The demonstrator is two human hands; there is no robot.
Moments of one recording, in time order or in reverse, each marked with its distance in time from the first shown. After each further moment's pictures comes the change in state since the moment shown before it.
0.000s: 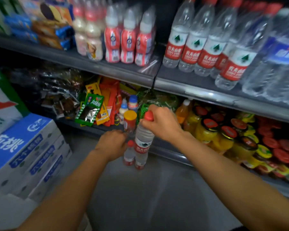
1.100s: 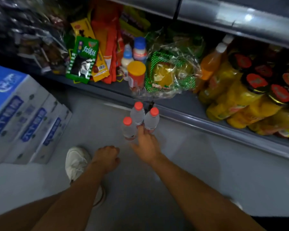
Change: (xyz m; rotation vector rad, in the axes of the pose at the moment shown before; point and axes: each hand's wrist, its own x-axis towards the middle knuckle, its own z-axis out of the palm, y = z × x) left_hand -0.063 -0.028 0.191 -0.024 -0.614 -0.161; right_hand -0.074 0.041 0.254 0.037 -0.450 0.265
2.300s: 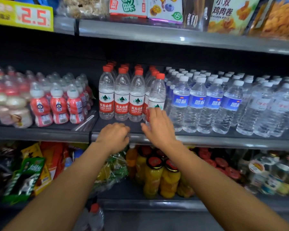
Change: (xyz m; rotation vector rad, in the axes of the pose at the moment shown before) left_hand -0.069 0.210 -0.393 0.223 0.895 0.436; right_hand -0.098 0.065 -0.411 -0.354 0.975 0.010
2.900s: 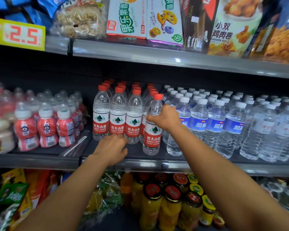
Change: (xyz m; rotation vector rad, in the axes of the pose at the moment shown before) left_hand 0.055 -0.018 0.004 -0.030 0.053 0.015; right_hand 0.116 0.045 -0.022 0.334 -0.139 0.403
